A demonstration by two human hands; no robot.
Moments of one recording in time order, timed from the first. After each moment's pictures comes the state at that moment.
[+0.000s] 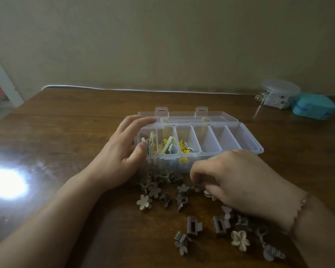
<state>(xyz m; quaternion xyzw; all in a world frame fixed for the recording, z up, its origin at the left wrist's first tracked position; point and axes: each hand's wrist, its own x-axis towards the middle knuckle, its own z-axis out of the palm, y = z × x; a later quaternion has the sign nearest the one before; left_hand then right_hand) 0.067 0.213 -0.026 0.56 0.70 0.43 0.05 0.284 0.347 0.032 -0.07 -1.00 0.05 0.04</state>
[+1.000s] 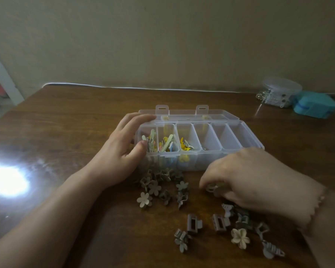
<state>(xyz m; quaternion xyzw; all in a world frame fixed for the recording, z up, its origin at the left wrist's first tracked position) 0.065 0.213 -0.027 0.56 0.70 0.45 0.06 0.291 0.355 0.042 -0.02 -1.00 -0.01 -0.04</state>
